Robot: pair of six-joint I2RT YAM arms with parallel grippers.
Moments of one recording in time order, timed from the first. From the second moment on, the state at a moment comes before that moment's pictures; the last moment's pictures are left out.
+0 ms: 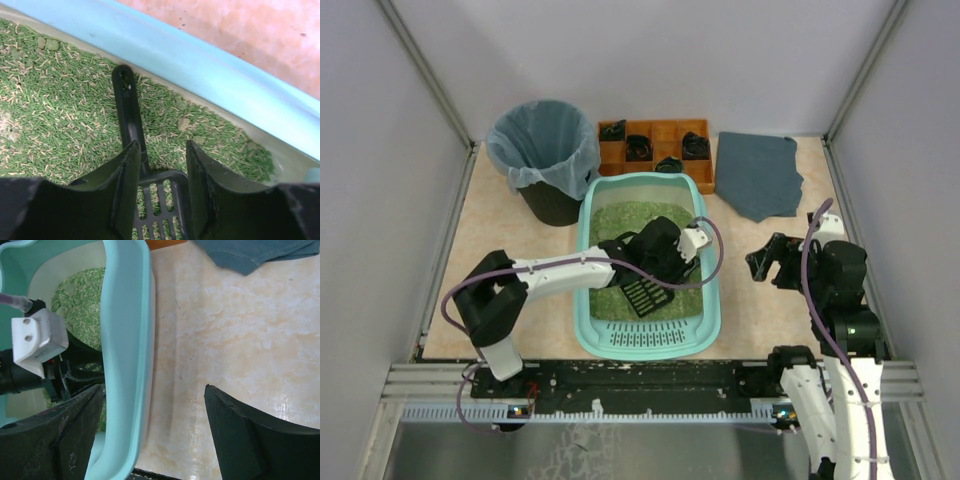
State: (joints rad) left arm -1.01 1.74 1.16 -0.11 0.12 0.05; right arm 0.01 0.50 0.84 -0.81 -0.25 0.30
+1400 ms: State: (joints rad) left arm -1.03 1.72 1.18 -0.24 -0.06 0.06; right arm 0.01 0.50 0.84 -0.81 -0.26 0.30
